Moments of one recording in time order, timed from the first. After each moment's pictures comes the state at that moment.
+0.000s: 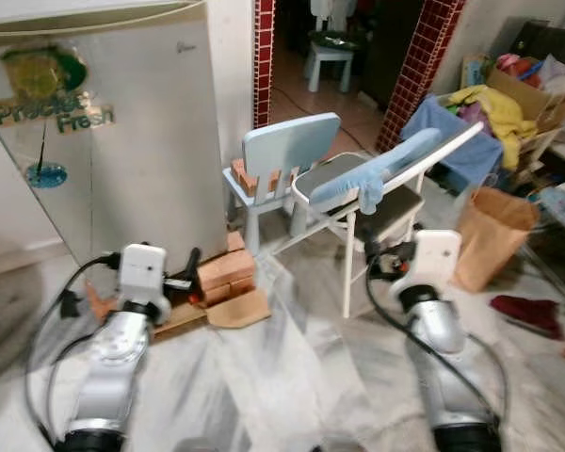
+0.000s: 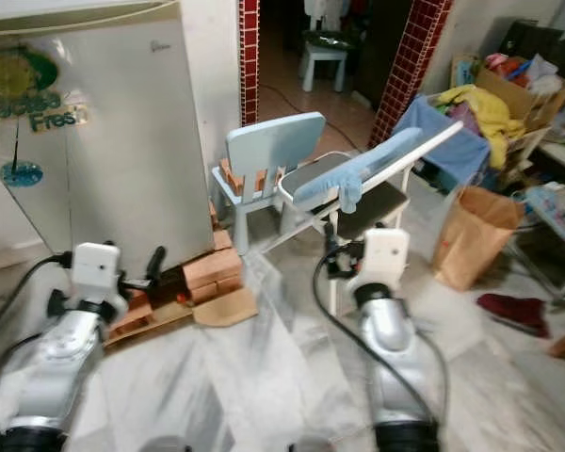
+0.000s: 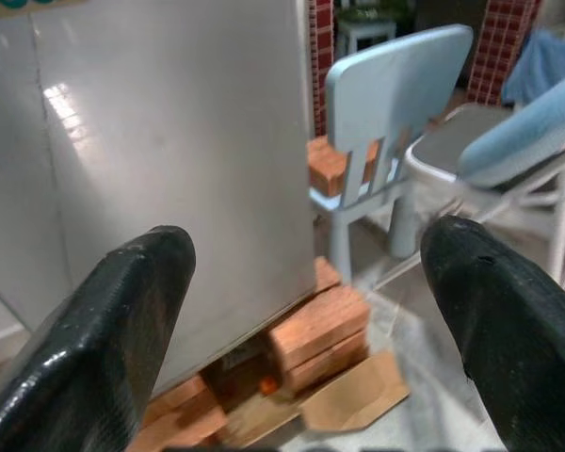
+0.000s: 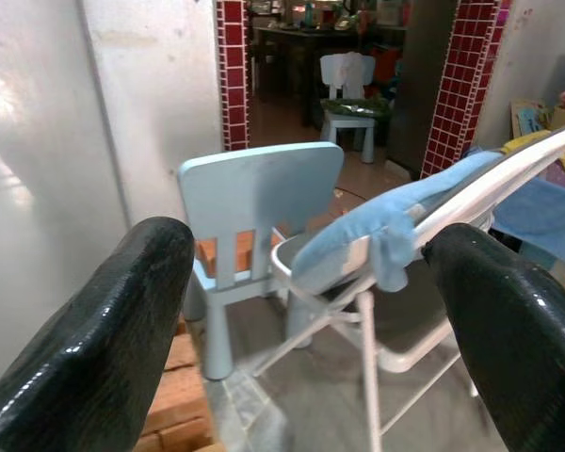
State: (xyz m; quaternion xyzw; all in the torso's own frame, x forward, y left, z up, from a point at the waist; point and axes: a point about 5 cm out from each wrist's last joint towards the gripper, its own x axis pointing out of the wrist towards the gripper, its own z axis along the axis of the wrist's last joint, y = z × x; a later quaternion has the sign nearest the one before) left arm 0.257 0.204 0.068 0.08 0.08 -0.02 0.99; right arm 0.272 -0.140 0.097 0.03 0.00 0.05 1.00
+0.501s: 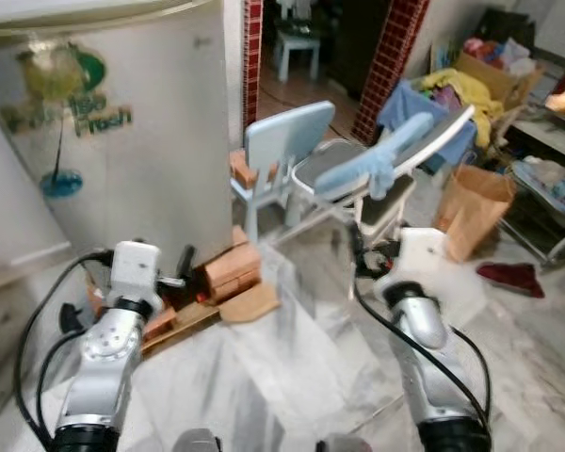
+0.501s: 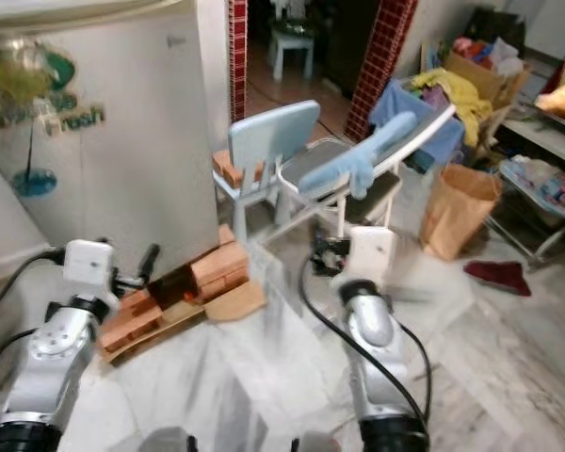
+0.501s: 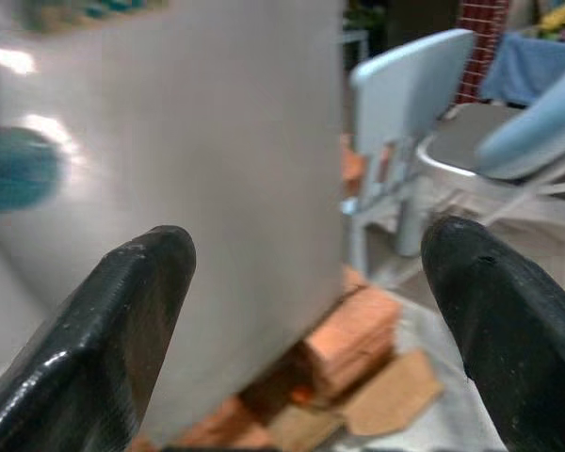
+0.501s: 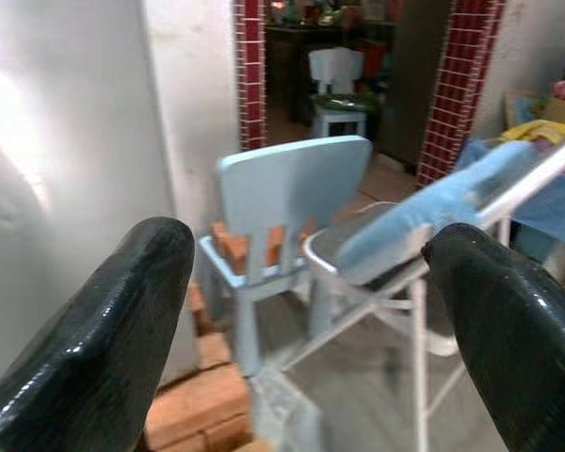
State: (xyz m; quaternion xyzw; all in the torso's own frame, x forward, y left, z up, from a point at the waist) left arm 0.262 0.199 0.072 0.08 0.07 -0.04 0.99; right arm 0.274 -0.140 0.098 0.03 0.00 0.04 1.00
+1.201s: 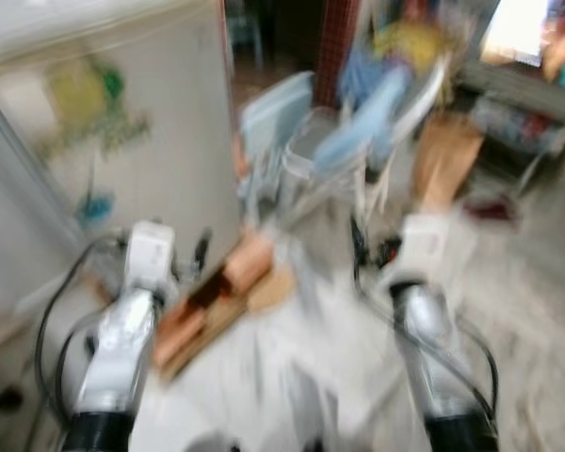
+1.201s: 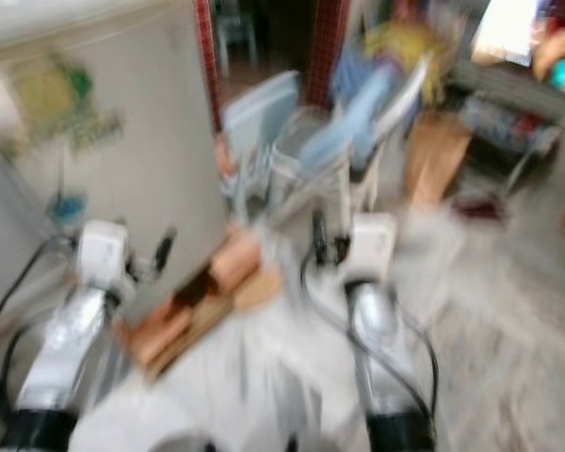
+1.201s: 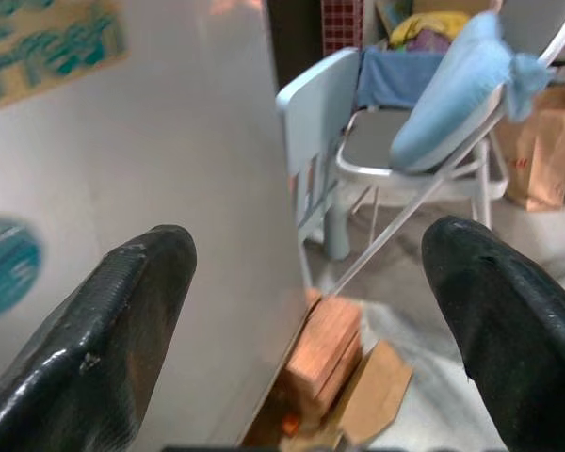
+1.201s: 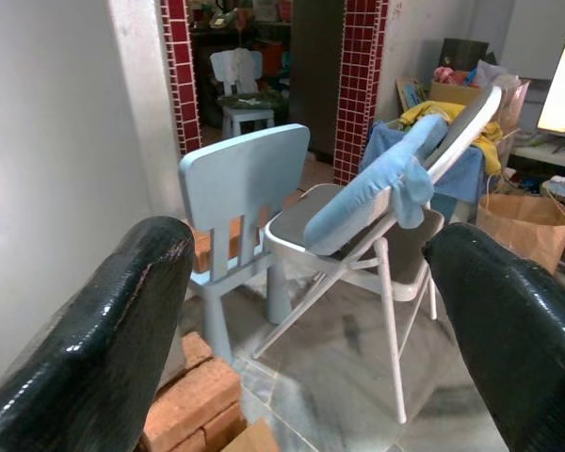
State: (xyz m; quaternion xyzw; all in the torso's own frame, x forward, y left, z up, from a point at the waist) left arm 0.278 0.181 0.083 0.08 0.04 -0.08 0.99; right arm 0.279 -0.145 0.100 0.03 -0.02 0.03 1.00
